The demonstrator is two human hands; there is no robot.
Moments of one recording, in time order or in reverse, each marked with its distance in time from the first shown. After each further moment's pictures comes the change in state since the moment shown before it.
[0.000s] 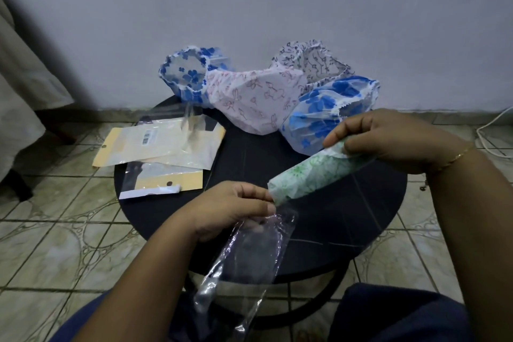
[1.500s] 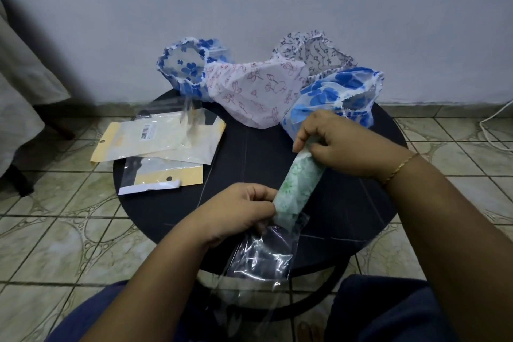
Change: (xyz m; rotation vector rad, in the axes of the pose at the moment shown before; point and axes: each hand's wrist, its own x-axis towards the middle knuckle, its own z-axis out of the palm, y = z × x) left_hand -0.005 -0.005 0.016 0.129 0.005 0.021; right_hand 0.021 -0.011 0.041 -0.425 0.009 -0.210
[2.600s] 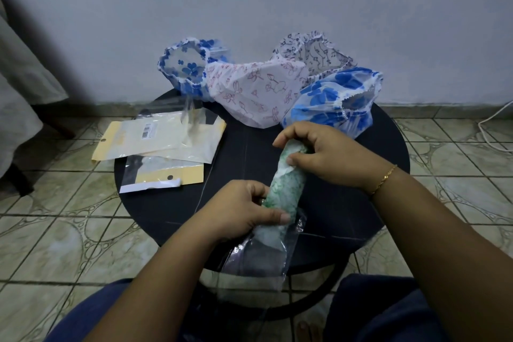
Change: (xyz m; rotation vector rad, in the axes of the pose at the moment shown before) left_hand 0.000 0.002 0.000 0.156 0.089 0.061; right_hand 0.001 -0.001 0.023 0.350 0.040 -0.076
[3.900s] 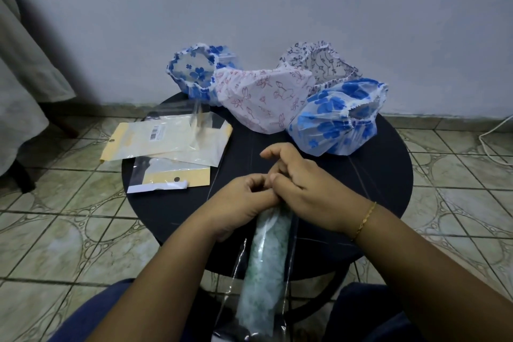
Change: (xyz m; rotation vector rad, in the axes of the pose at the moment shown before) left_hand 0.007 -0.004 -0.004 -0.317 -0.018 0.089; right_hand -0.014 -0.014 0.044 -0.043 -0.031 -0.023
